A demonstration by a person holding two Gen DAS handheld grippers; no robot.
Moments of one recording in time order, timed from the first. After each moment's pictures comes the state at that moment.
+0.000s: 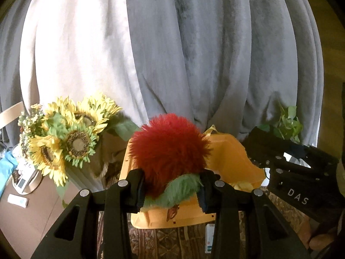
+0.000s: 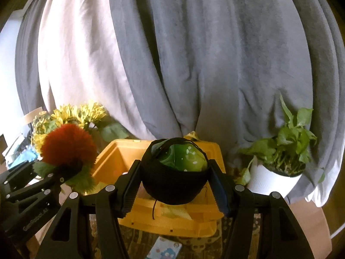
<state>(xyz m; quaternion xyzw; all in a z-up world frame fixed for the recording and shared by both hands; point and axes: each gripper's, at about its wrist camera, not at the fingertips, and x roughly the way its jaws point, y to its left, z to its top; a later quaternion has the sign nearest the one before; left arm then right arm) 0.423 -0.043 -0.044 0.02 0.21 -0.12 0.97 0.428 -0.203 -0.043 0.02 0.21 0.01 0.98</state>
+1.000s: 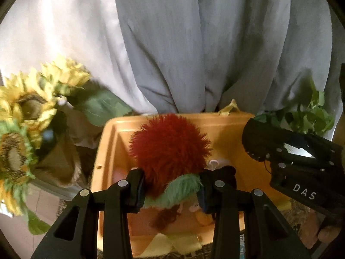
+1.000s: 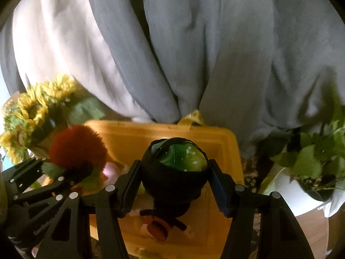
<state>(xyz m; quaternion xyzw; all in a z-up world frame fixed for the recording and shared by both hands) 0.552 -0.063 -0.088 0.02 0.34 -0.14 0.93 0.554 -0.215 -0.083 0.02 0.35 0.02 0.94</state>
